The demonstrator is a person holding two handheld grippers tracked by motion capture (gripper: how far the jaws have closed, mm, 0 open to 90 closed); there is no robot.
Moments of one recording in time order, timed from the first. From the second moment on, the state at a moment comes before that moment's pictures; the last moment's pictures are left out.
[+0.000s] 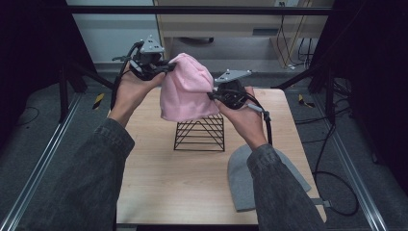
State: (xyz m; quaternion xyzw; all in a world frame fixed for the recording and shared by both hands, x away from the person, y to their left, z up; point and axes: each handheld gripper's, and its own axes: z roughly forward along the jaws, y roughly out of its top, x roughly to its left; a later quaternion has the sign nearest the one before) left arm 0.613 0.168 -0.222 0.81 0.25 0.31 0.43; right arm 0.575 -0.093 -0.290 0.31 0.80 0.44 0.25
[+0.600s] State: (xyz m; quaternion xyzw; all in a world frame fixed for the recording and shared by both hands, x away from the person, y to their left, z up) left arm 0.604 0.169 -0.242 0.81 0.25 0.29 0.44; right arm 0.565 -0.092 -0.311 0.29 0.81 0.44 0.25
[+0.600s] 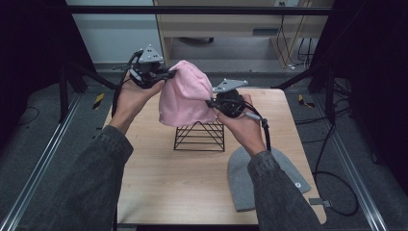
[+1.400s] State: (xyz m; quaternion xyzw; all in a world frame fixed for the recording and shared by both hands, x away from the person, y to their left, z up) left arm 0.582 0.140 -0.256 0.84 0.23 0.25 0.43; right arm 0.557 -0.114 -0.350 0.30 0.83 0.40 0.24
